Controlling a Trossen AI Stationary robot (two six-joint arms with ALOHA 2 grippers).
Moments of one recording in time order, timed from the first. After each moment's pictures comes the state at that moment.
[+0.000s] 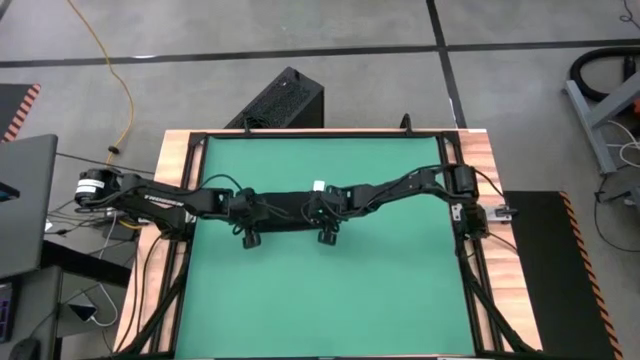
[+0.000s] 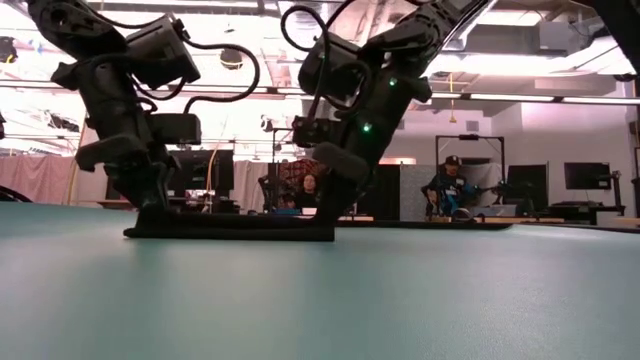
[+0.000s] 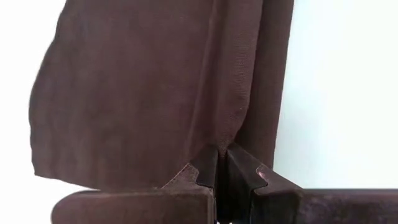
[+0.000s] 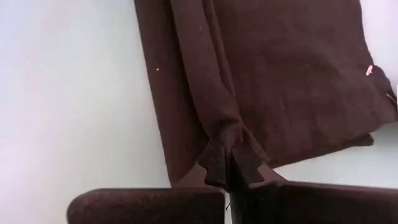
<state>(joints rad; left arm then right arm) 0.09 1.25 0.47 -0.25 -0.08 -0.11 -0.06 2.00 1.30 -0.35 0.11 0.07</state>
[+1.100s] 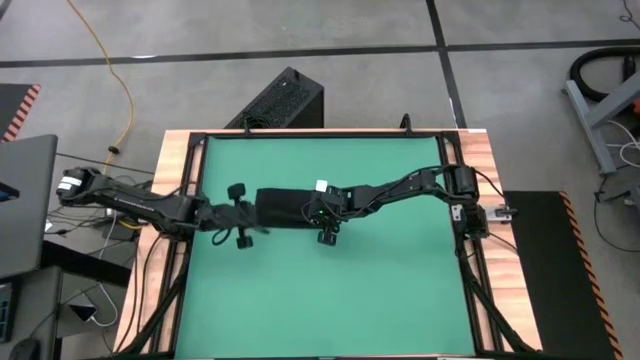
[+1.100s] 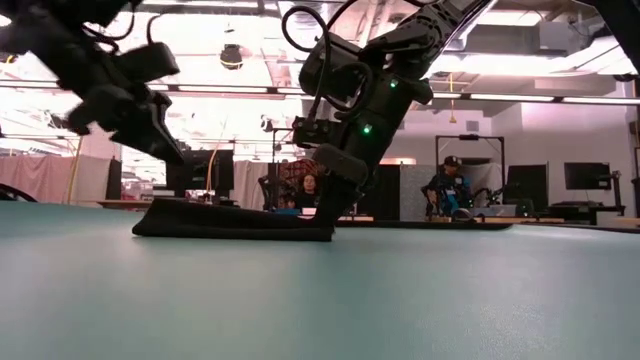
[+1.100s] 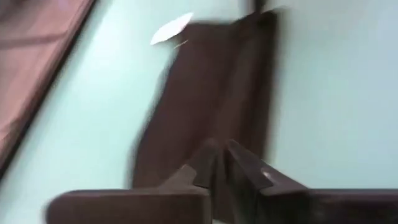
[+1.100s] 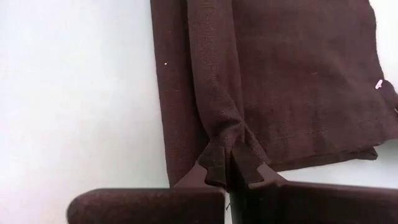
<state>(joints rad) -0.14 0.92 0.42 -0.22 -0.47 -0.02 -0.06 2.00 1.29 -0.34 0.10 0.07</state>
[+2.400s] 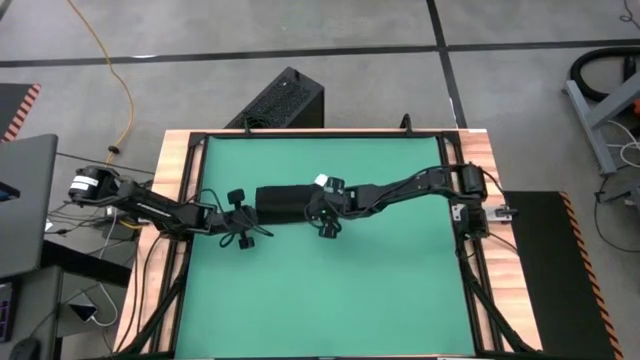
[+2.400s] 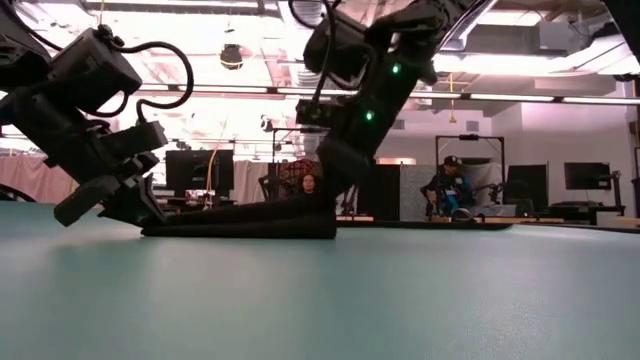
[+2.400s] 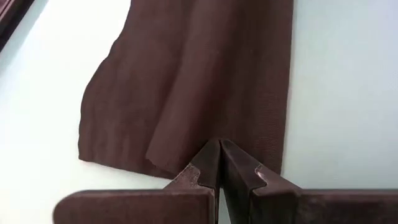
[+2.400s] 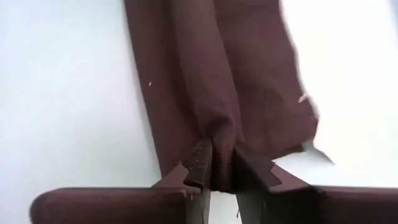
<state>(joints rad) -0.08 1.17 0.16 0.16 -0.46 -0.05 -0.03 1.93 1.29 -0.30 0.32 -0.03</state>
